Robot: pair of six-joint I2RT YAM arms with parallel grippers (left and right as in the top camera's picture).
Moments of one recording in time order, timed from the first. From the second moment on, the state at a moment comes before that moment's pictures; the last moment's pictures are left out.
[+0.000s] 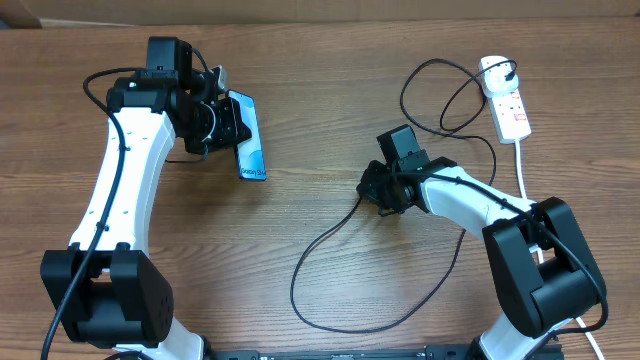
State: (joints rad) left arm -0.03 1.76 1.57 -1.06 0.43 -0.24; right arm 0.42 1.83 0.98 -0.33 -0.24 0.88
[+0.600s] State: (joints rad) left arm -0.03 1.76 1.57 -1.05 0.45 -0.24; right arm 0.41 1.84 0.98 -0.32 -0.27 0.88
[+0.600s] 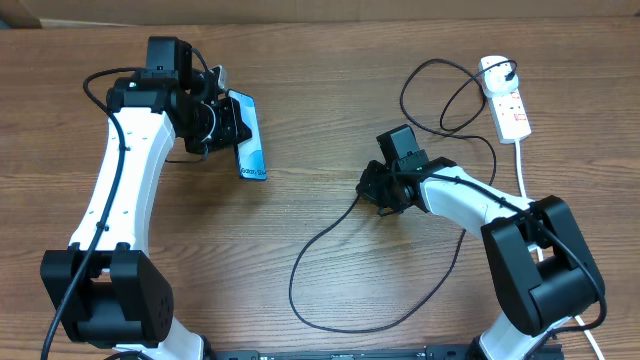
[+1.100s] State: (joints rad) left arm -0.03 1.76 1.57 -0.99 0.77 -0.23; right arm 0.41 1.77 1.00 -0.32 -0.55 0.73
